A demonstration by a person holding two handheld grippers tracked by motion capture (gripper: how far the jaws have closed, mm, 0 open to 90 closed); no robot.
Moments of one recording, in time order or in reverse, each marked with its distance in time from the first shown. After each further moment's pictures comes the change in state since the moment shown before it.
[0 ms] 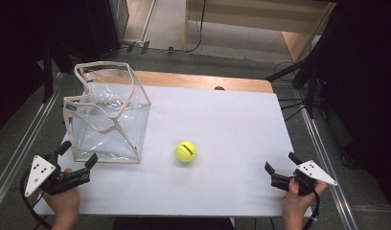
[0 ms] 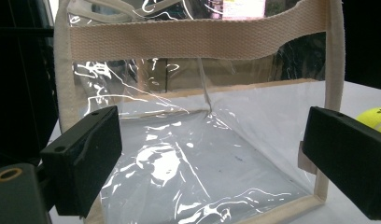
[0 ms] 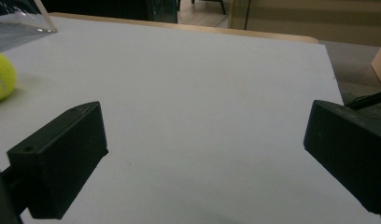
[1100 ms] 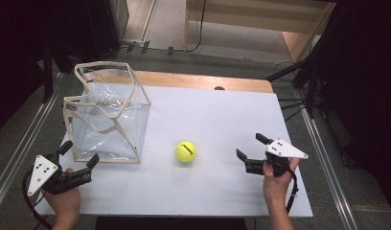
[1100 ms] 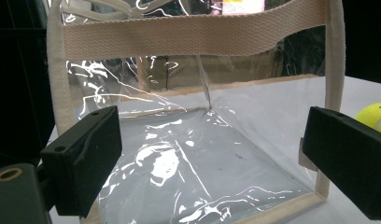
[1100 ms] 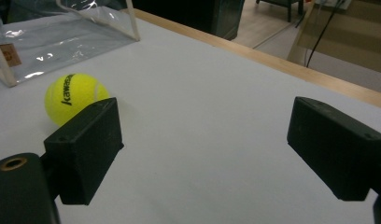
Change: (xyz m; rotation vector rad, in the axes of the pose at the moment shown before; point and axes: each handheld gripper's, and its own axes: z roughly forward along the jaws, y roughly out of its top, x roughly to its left) left arm -0.003 -0.001 0.002 0.009 0.001 0.016; right arm 0.068 0.071 0.045 0.047 0.232 -0.199
